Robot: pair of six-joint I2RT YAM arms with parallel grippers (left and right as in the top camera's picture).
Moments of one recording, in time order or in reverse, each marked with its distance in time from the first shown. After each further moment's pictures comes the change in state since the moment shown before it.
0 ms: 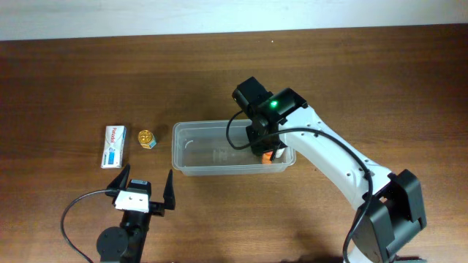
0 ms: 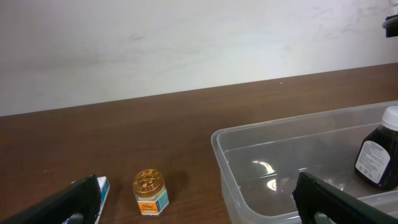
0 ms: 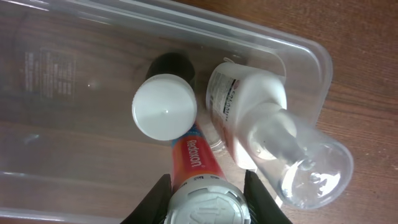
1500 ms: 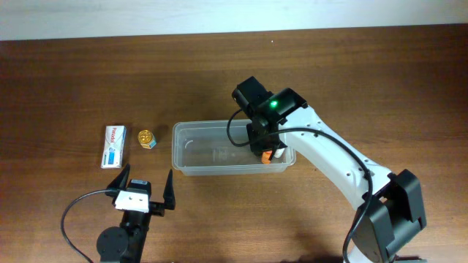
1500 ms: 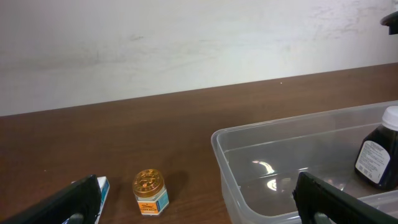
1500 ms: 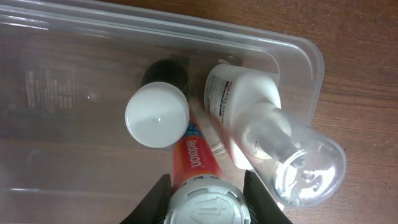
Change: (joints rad) left arm 0.000 0.000 0.000 0.000 0.000 0.000; right arm 0.000 0.001 -0.001 0.008 0.010 0.082
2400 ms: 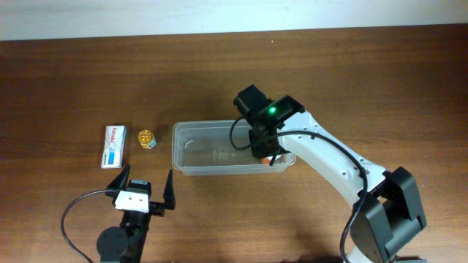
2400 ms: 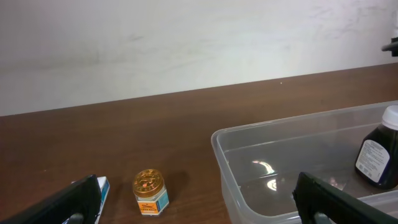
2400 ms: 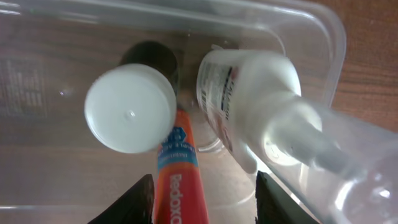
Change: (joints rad) left arm 0.000 0.000 0.000 0.000 0.000 0.000; right arm 0.000 -0.001 -0.089 0.046 0.013 0.026
